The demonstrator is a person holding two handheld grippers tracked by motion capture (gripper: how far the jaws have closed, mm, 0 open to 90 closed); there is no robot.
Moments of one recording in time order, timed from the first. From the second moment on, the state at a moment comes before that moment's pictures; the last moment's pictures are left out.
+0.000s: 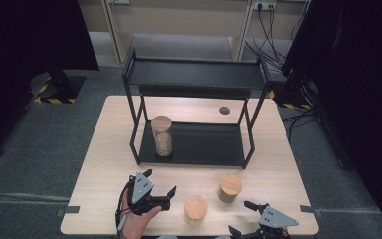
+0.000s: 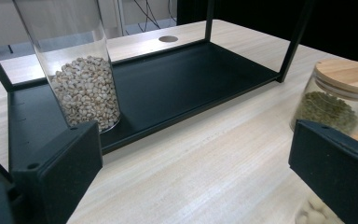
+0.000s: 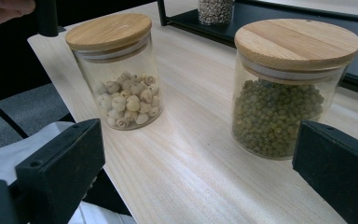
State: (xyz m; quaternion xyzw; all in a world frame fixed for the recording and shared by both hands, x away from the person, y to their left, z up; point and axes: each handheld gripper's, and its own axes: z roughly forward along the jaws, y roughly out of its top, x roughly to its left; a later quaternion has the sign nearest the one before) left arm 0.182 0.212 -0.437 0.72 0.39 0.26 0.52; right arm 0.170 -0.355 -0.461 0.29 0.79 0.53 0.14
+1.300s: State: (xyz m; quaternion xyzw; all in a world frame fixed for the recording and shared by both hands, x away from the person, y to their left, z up) left arm 0.151 0.221 -0.465 0.71 0.39 0.25 0.52; right arm 0.167 -0.356 -0.461 0.29 0.78 0.53 0.14
